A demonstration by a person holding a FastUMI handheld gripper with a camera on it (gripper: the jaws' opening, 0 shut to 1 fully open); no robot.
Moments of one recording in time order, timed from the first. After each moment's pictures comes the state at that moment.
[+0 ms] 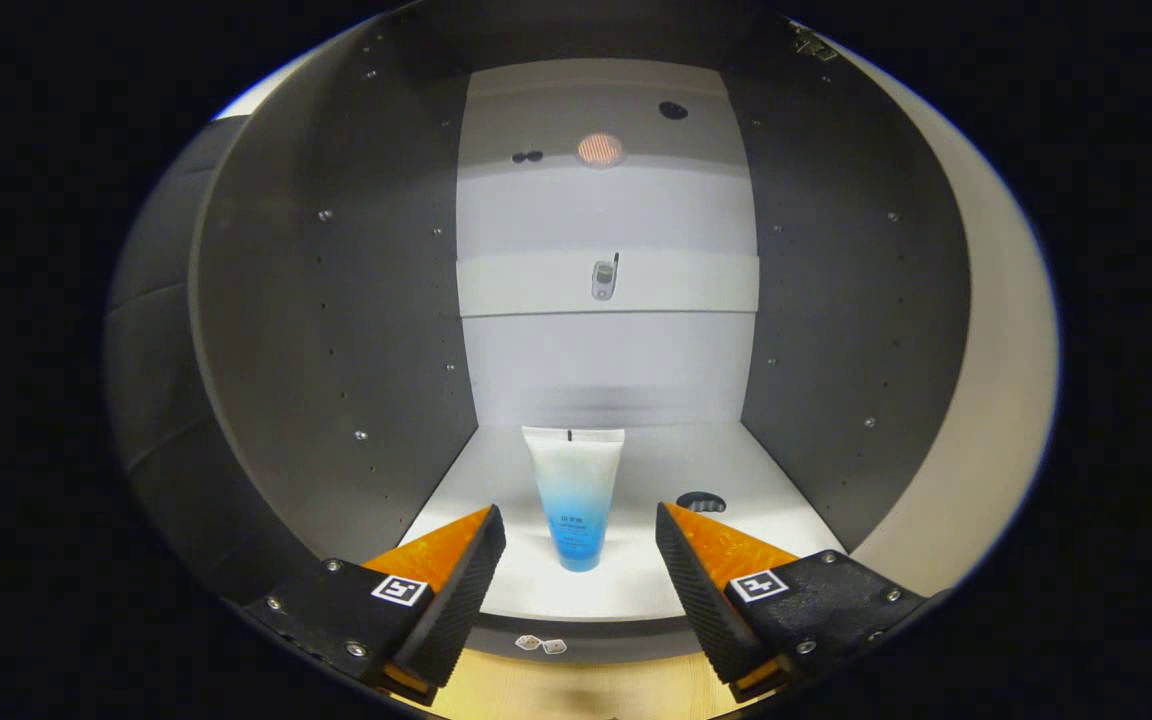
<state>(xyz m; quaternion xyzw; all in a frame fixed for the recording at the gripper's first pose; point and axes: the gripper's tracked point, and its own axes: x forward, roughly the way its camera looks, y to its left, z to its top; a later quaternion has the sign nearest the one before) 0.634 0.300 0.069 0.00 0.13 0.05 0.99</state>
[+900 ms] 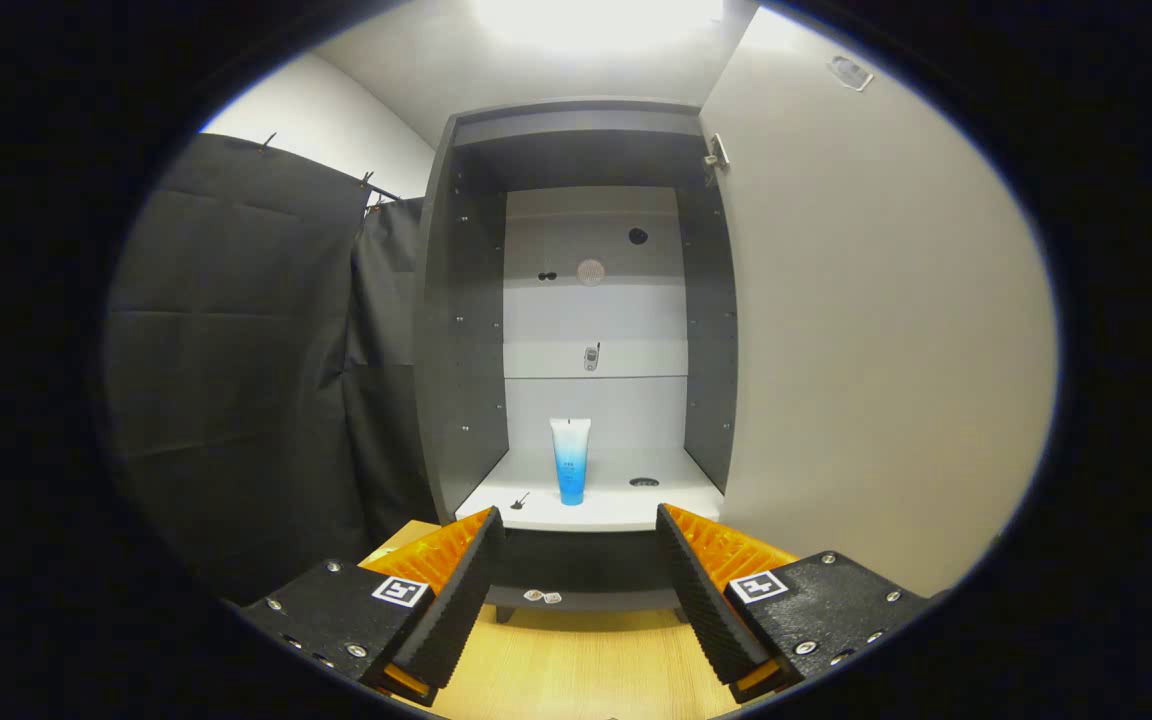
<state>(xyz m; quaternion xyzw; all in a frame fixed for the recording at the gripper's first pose) 0.405 0.265 0.091 0.01 0.03 0.05 1.00</state>
